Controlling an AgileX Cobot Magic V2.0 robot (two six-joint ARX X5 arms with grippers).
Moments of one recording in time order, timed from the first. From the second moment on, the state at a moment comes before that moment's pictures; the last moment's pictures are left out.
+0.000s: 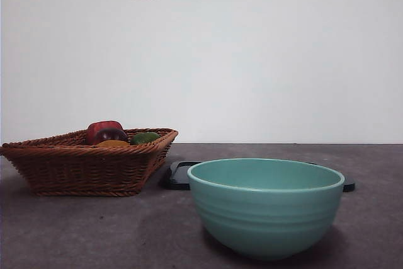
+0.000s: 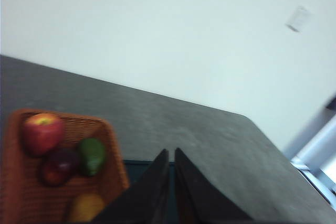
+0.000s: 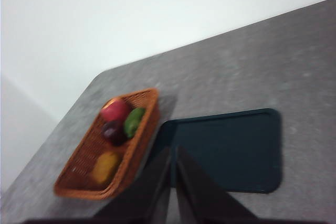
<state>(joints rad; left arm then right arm) -0.21 0.41 0.74 -0.38 0.30 -0.46 0.06 0.42 0.68 -0.48 -0.44 0.45</state>
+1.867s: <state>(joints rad) -0.30 0.79 1.03 -0.80 0.54 -0.08 0.19 0.64 0.99 -0.80 -0.50 0.09</state>
